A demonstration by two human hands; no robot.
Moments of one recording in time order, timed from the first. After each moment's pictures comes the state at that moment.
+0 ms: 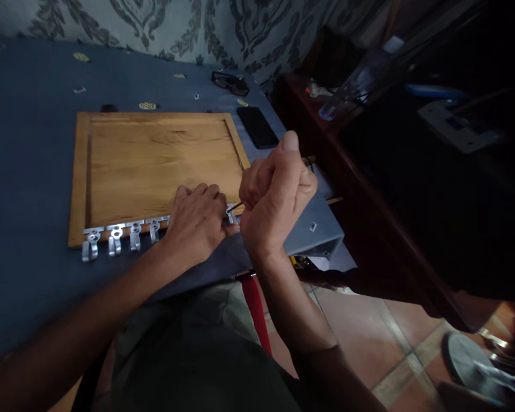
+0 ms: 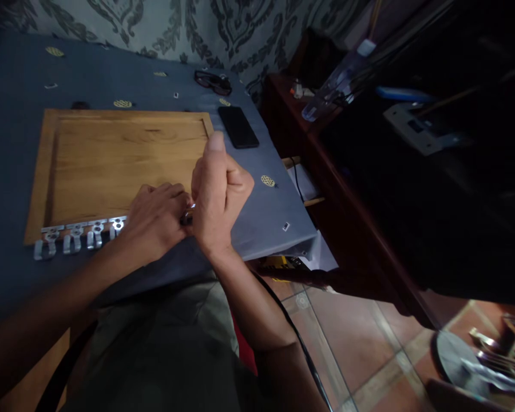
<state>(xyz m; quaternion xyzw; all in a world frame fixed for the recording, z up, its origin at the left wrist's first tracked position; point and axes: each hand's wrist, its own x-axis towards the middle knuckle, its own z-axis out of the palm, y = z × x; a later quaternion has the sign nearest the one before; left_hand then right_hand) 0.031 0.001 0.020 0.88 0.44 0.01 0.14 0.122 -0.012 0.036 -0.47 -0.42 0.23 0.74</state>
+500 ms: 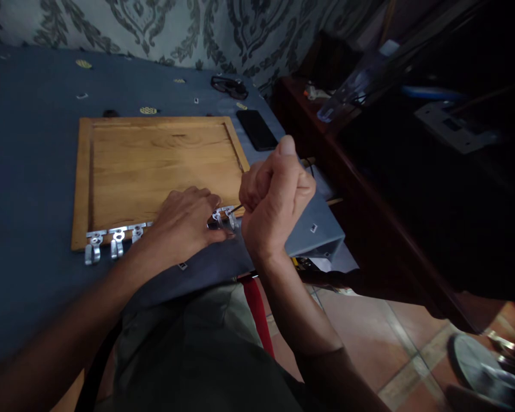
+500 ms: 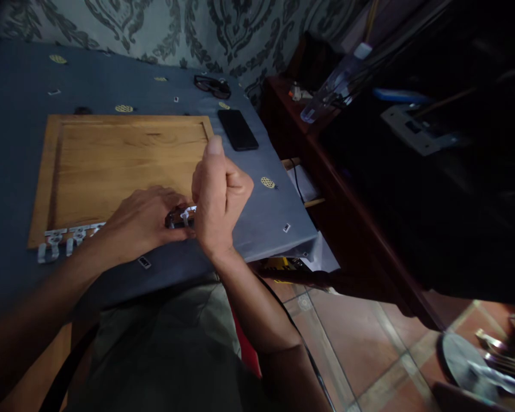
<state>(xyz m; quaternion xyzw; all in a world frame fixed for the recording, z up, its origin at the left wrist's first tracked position) 0.009 0.014 0.032 0.89 0.41 0.00 0.20 0.126 -0.011 0.034 -0.43 -0.43 0.26 0.75</state>
